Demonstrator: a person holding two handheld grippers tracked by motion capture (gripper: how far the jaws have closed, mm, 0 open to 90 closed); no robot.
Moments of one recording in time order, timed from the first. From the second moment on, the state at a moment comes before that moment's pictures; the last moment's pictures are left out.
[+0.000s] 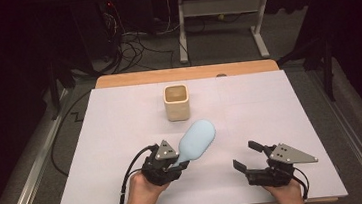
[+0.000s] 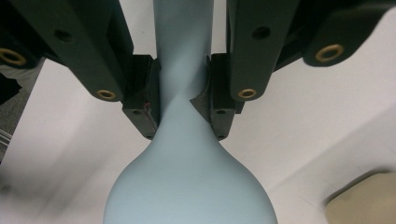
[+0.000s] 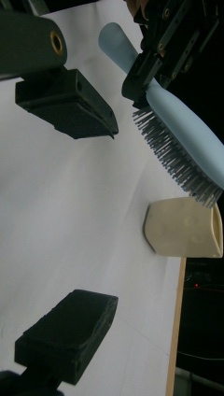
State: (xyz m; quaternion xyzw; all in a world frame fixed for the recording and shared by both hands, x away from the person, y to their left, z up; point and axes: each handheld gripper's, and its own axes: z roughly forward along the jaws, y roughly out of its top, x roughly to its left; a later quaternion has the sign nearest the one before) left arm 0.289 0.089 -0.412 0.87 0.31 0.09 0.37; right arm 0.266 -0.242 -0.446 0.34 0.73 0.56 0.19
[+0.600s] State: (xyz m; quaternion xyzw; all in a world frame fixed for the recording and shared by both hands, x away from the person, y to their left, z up) left arm 0.292 0.075 -0.410 0.87 0.29 0.10 0.37; right arm 0.274 -0.222 -0.444 0.34 0.73 0.57 0.16
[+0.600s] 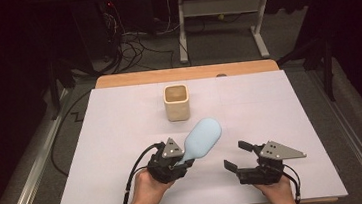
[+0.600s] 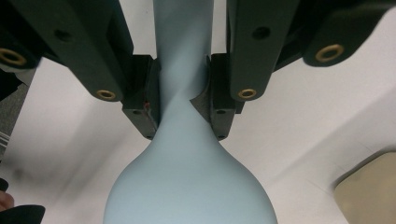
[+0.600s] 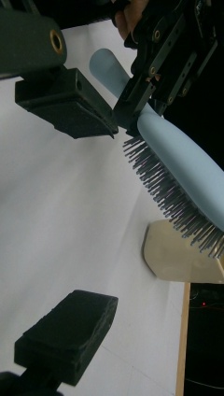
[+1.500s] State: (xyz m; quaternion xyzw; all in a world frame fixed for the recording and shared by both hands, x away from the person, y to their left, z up) left arm 0.293 0.064 -0.408 0.88 0.28 0.11 0.37; right arm 0.292 -0.203 -0.438 0.34 0.73 0.58 0.12
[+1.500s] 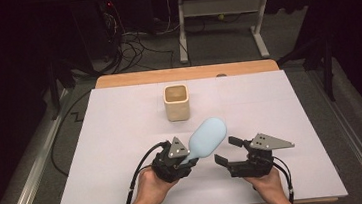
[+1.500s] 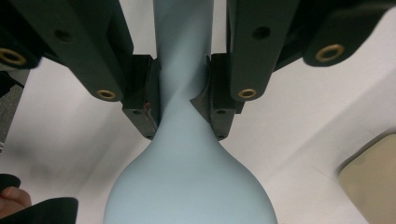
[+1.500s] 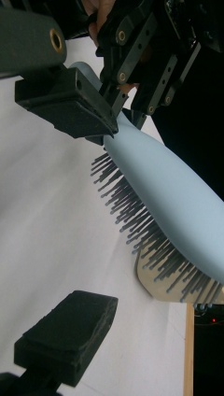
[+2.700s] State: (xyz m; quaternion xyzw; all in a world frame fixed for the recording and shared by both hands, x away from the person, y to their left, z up) left arm 0.295 0.046 -0.409 0.88 0.26 0.11 0.38; right arm 0.317 -0.177 -0.430 0.36 0.73 0.58 0.07
